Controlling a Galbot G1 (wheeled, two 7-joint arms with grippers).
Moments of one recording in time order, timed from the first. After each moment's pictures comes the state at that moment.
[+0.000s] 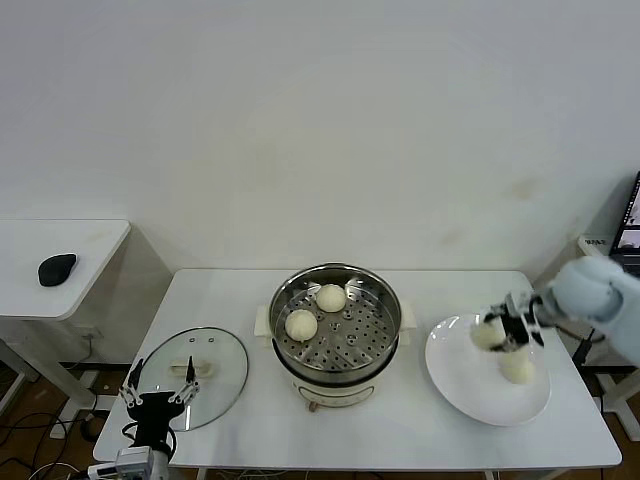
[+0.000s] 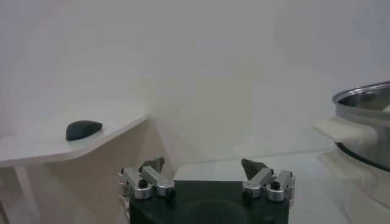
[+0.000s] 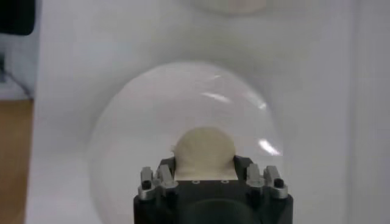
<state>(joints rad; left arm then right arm) 1.66 -1.26 -0.54 -2.07 -0.11 0.03 -0.33 0.18 0.42 -0.83 1.57 0.07 -0.26 -1.02</state>
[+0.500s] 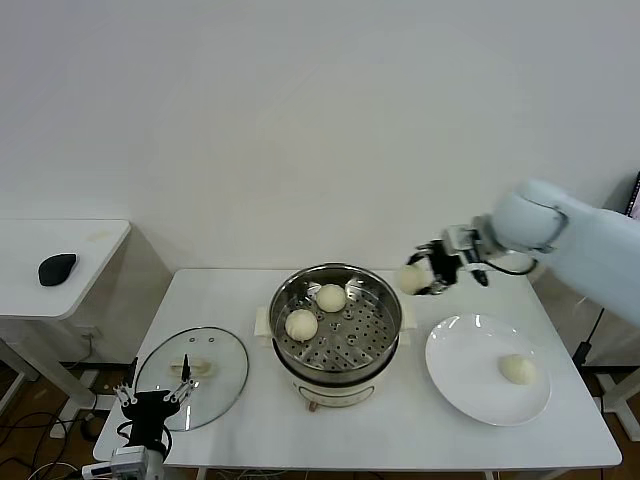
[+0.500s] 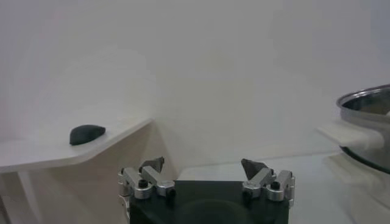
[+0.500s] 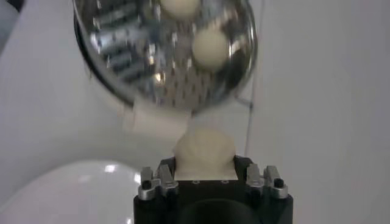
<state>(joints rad) 1.67 -1.26 -0.56 -2.08 -0.11 0.03 -0.33 0.49 0.71 -1.10 1.60 0.21 -0.20 -0.98</state>
